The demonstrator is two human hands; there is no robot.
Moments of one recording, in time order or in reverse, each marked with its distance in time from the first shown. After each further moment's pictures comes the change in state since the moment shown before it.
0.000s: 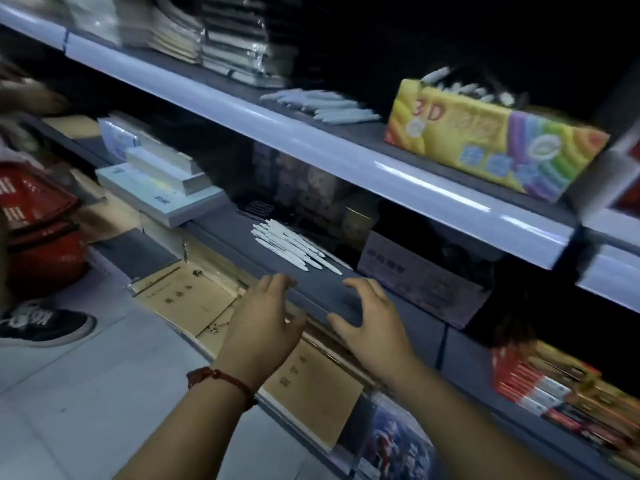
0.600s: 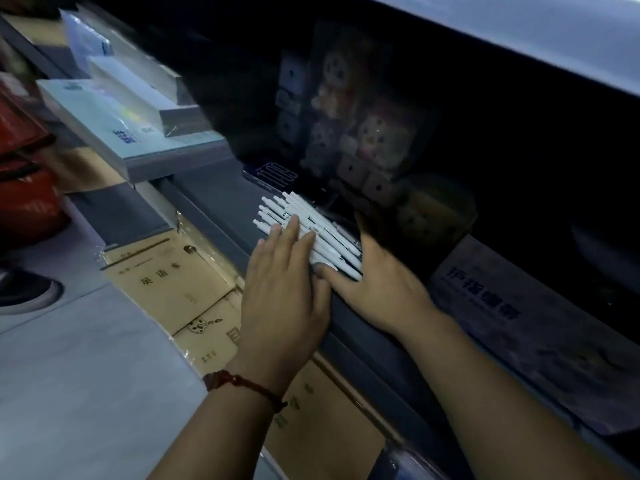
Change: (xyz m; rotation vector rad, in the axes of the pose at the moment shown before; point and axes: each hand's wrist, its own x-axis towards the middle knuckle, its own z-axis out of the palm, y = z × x) left_hand 0.119 -0.075 0.107 -0.041 0.294 -0.001; right_hand 0.185 0.042 0.077 -0.174 -0.208 -0.052
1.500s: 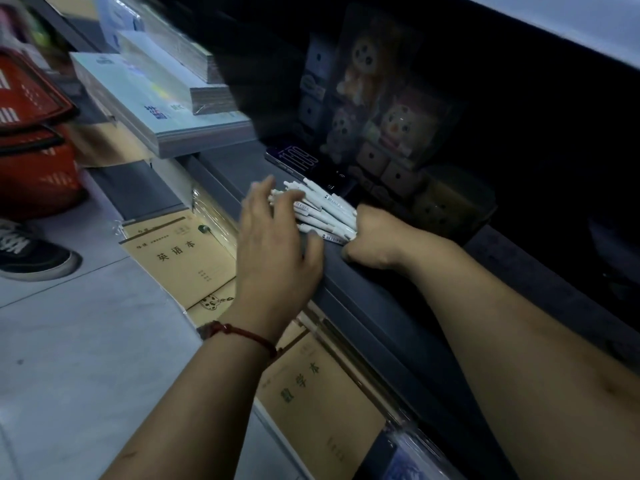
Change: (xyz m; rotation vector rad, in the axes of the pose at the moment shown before) left_hand 0.014 -0.010 -0.031 -0.073 0.101 -0.124; right_hand 0.045 -0.039 -0.013 -0.252 -0.223 0.076
